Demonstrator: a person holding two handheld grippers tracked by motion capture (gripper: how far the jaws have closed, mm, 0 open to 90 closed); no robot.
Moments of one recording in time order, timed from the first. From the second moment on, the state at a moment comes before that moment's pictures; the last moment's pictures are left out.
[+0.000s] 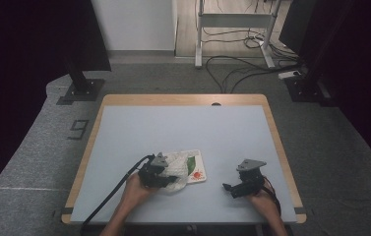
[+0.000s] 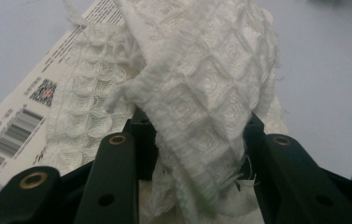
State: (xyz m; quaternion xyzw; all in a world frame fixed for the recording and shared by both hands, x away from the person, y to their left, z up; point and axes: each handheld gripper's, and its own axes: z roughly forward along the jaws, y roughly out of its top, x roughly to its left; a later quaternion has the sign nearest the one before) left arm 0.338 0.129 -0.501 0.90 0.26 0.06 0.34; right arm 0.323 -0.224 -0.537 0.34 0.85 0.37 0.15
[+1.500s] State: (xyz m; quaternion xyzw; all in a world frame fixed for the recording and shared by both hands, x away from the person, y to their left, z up) left arm 0.362 0.043 -0.505 0.91 0.21 0.05 0.35; right arm 0.324 -0.224 -0.537 0.34 0.85 0.37 0.15
